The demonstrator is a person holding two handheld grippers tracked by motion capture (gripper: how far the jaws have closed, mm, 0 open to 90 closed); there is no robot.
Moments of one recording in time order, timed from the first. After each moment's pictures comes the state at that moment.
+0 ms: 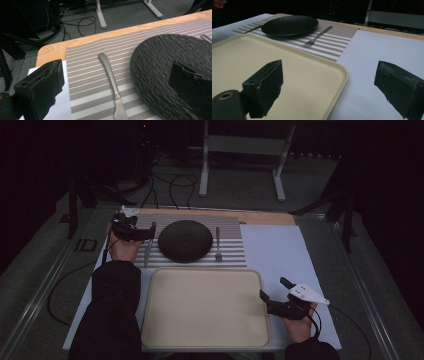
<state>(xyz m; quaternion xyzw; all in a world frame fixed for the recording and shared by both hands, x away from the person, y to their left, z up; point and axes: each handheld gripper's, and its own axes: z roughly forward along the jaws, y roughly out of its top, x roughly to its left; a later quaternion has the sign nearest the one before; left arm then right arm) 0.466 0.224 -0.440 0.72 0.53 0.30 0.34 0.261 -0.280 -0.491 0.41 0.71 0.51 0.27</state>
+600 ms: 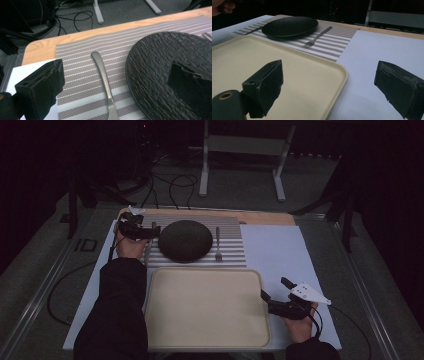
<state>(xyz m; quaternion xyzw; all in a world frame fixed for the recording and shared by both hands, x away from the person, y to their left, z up) 0.483 0.212 -0.454 0.72 0.54 0.28 0.33 0.261 -0.284 -0.492 0.41 0.70 0.52 0.27</state>
